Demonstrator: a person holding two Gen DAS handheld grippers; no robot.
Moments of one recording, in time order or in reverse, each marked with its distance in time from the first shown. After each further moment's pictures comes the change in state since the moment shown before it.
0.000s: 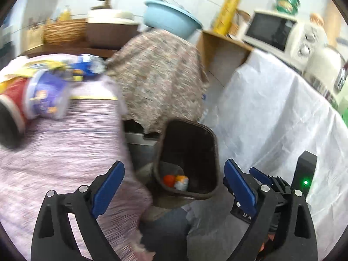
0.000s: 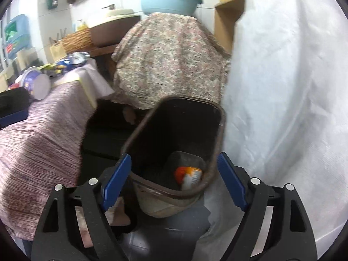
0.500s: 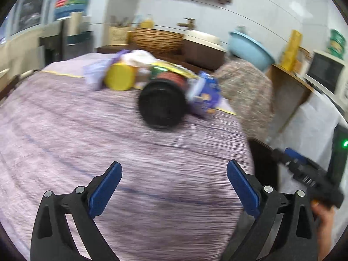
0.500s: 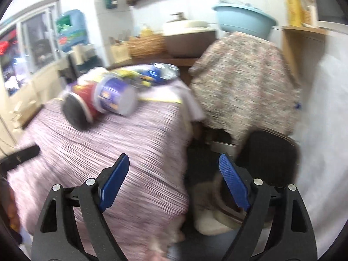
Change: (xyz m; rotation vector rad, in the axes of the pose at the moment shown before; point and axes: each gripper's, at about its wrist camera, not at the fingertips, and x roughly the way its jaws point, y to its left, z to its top) left arm -0.115 0.124 -0.036 -0.198 -0.125 0.378; right arm -0.015 0.137 0.048 -0.144 -0.055 0.372
